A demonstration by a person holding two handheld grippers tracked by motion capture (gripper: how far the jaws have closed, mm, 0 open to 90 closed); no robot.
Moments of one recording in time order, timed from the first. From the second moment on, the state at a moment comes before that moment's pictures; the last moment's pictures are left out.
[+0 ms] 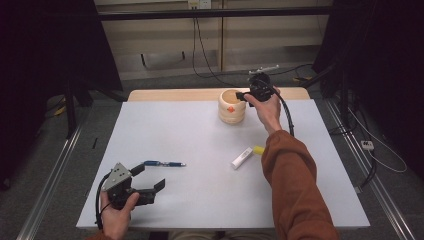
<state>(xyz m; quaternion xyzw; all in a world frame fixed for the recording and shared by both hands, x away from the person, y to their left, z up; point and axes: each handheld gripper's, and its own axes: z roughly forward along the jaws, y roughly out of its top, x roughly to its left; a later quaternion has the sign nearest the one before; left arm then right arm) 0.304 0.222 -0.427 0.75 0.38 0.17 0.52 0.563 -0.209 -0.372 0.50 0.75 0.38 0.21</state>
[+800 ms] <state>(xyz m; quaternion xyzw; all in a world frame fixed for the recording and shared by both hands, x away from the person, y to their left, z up) 0.303 0.223 -0.429 0.75 0.38 0.16 0.52 0.596 -0.198 -0.406 0.54 0.74 0.34 0.20</state>
